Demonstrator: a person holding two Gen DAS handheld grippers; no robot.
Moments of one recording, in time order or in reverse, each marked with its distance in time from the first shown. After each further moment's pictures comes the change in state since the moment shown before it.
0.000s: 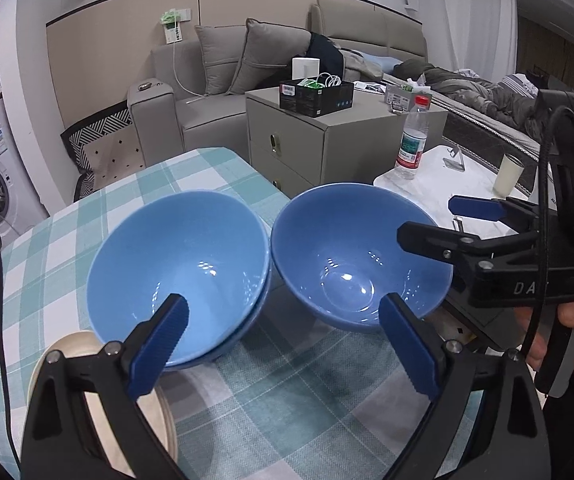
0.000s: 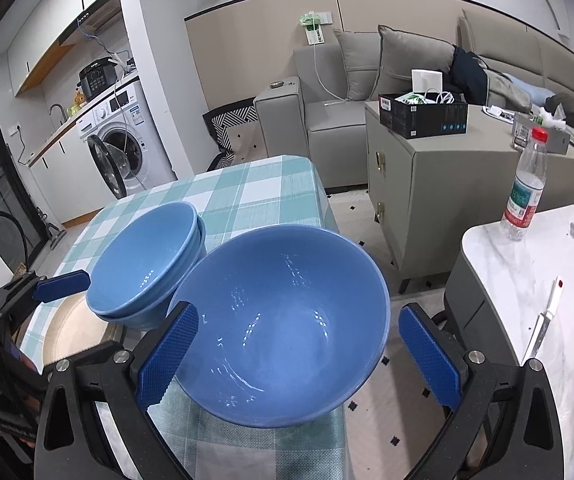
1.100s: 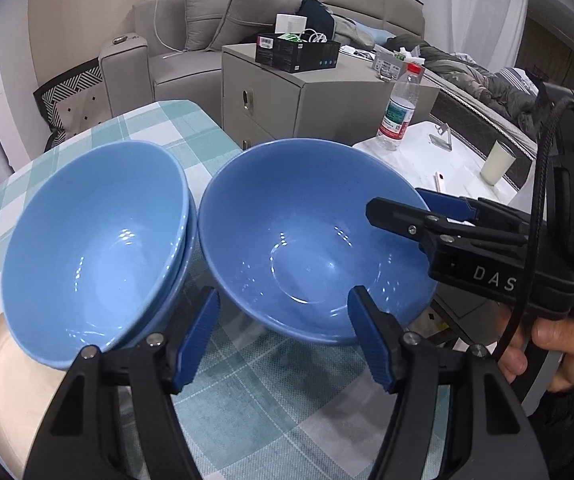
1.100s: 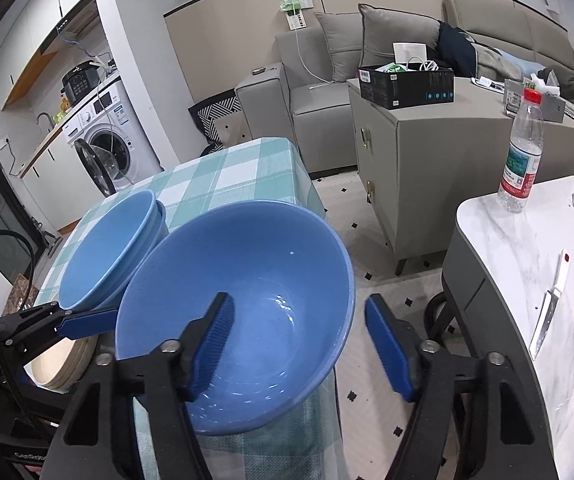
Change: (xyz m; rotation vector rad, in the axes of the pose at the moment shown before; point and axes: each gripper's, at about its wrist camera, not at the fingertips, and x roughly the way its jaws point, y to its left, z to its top) left arm 0.051 -0.027 0.000 -0.077 0.139 -0.103; right arm 0.028 -0.031 -0.013 0.068 0.044 -0.009
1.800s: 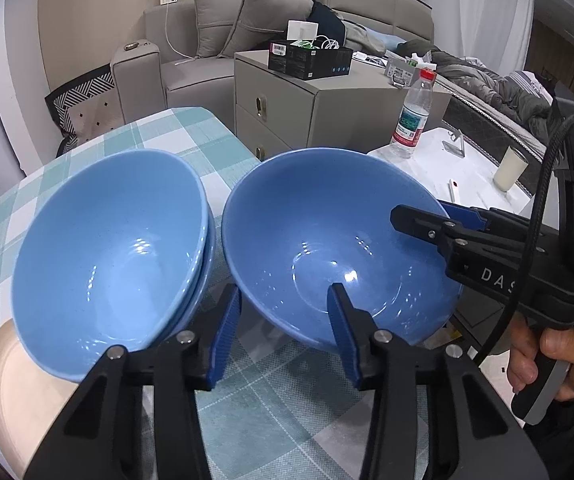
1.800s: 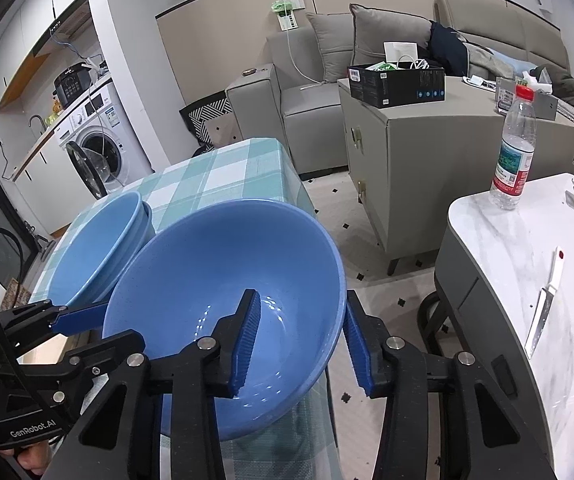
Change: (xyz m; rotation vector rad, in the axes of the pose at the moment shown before) left arm 0.000 0.006 0.001 0.007 -0.024 0.053; right arm 0.003 -0.002 0.000 0.000 -0.010 -0.038
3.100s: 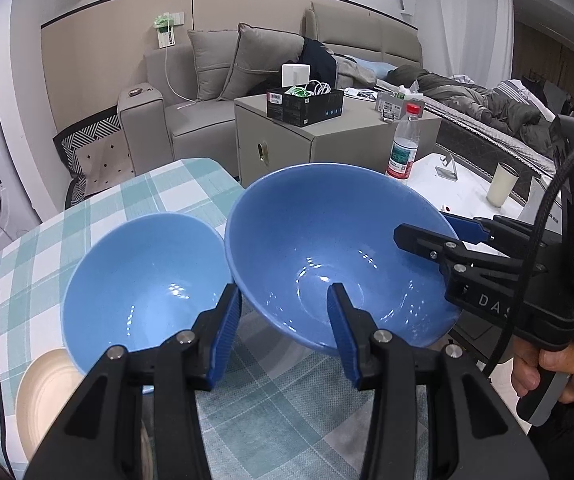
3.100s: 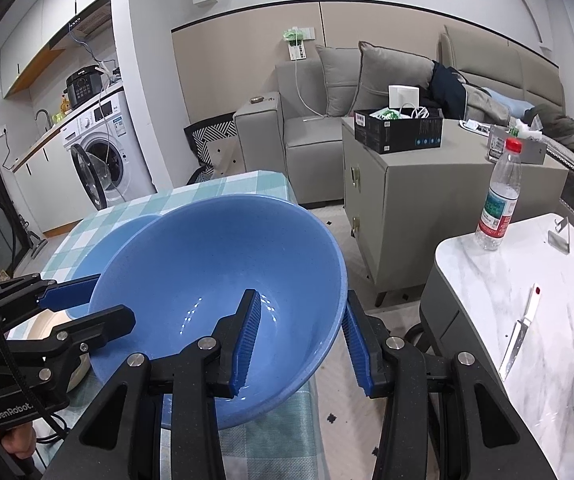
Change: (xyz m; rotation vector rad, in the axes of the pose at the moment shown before) left arm -0.048 0.003 0.012 0.056 -0.139 0.024; right arm -0.046 0.028 0.003 -0.077 -0.113 -0.041
